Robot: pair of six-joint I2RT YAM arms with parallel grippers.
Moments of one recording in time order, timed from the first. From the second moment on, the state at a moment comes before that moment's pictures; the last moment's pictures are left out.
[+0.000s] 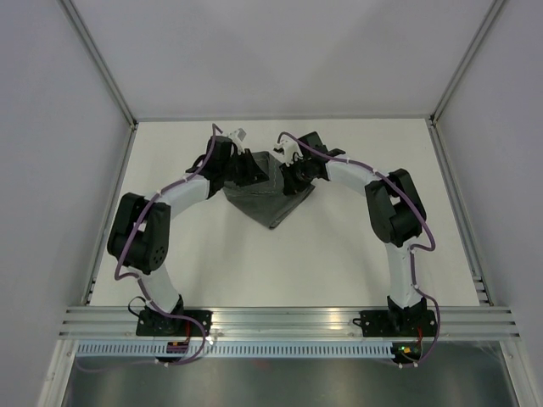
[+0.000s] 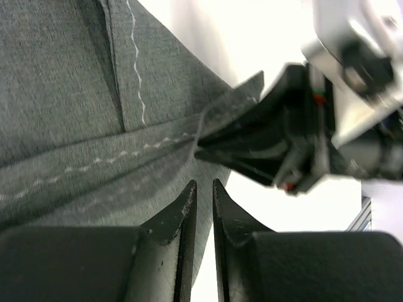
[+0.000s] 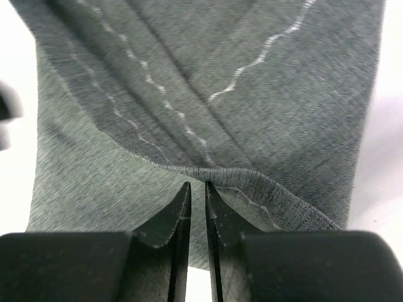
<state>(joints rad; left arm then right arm) -0.36 1.79 1.16 0.00 0.41 -0.59 0.48 2.13 1.57 -0.41 -0.43 -0.14</state>
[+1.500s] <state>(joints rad) -0.21 1.78 0.88 0.15 0.31 -0.63 0.33 2.08 1.53 -0.36 -0.41 -0.07</state>
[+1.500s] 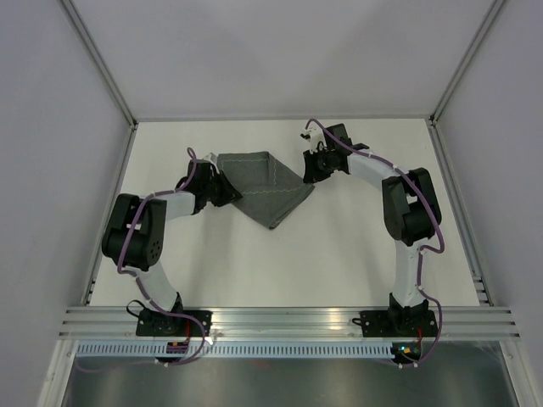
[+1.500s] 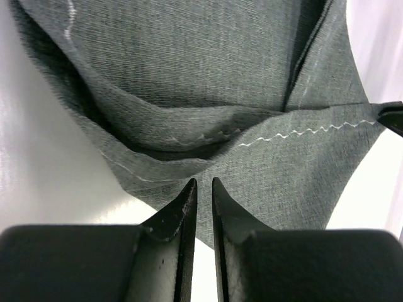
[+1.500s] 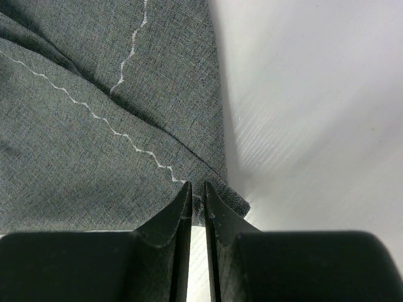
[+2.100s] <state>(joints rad) -0.13 1.79 0.86 0.20 0.32 -0.69 0.33 2.08 1.52 -0.36 -0.41 -0.07</state>
